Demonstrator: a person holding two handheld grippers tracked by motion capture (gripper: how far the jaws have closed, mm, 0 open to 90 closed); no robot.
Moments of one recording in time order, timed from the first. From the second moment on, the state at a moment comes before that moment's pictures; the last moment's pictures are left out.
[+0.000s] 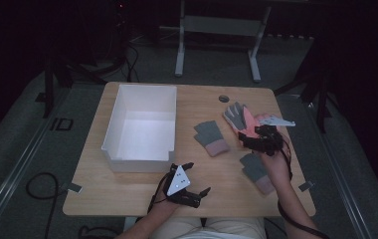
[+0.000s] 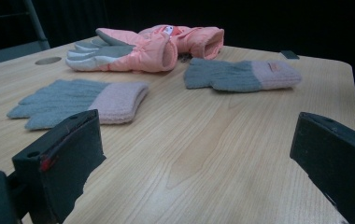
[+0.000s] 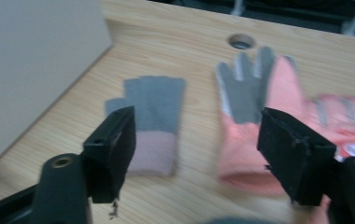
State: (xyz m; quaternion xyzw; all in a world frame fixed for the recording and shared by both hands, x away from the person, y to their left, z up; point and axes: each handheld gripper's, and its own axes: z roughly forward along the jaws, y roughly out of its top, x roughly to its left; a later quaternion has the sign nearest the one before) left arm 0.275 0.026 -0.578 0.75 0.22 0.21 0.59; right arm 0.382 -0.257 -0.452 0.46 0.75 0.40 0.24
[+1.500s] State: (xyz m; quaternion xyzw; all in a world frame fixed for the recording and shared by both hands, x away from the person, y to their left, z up) left arm 0.275 0.025 -0.578 0.76 0.21 0.21 0.58; right arm 0.485 -0.158 -0.548 0.45 0.83 0.28 0.19
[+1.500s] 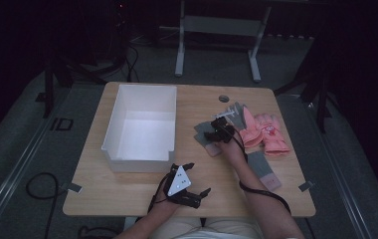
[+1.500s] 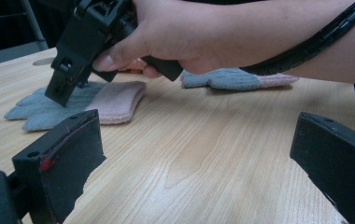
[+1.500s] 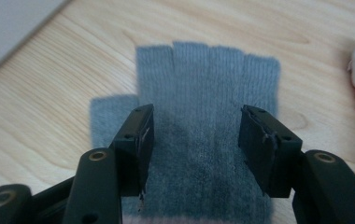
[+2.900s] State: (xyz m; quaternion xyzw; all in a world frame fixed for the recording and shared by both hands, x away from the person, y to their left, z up) left arm 0.274 0.023 -0.578 0.75 0.21 0.22 0.58; right arm 0.368 -0.184 -0.524 0.59 0.71 0.34 0.20
